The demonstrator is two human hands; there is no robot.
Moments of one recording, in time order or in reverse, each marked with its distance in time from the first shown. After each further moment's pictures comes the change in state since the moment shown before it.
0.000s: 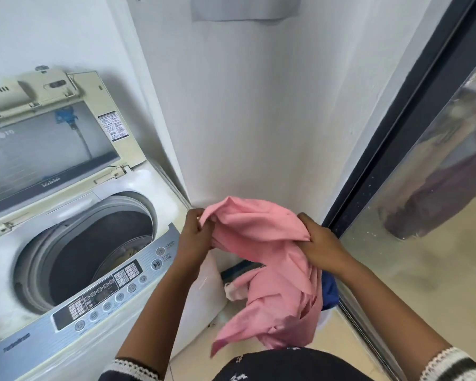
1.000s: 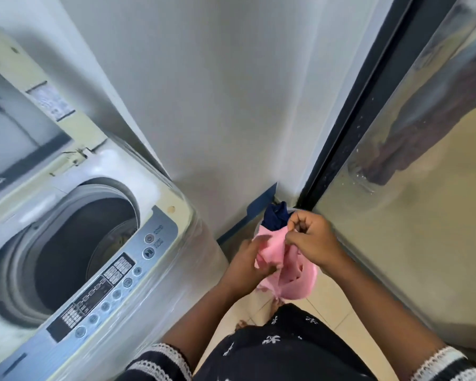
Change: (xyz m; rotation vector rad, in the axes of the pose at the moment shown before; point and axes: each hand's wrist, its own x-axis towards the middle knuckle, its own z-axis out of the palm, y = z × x) left_hand -0.034 -0.116 0.053 0.612 -0.692 0.116; right_hand -0.033 0.016 0.073 0.451 0.219 0.234
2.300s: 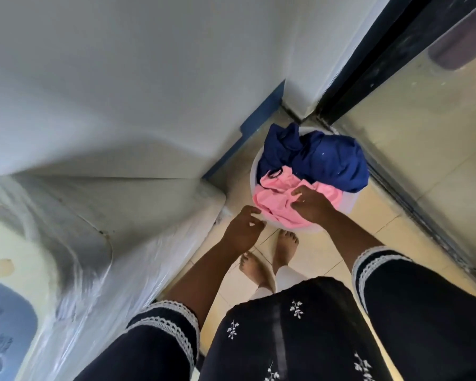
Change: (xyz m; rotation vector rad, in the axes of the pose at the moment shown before) left_hand 0.187 -0.142 0.096 -0.134 -0.211 -0.683; right_hand 0.202 0.345 0.053 -0.409 -0.413 0.627
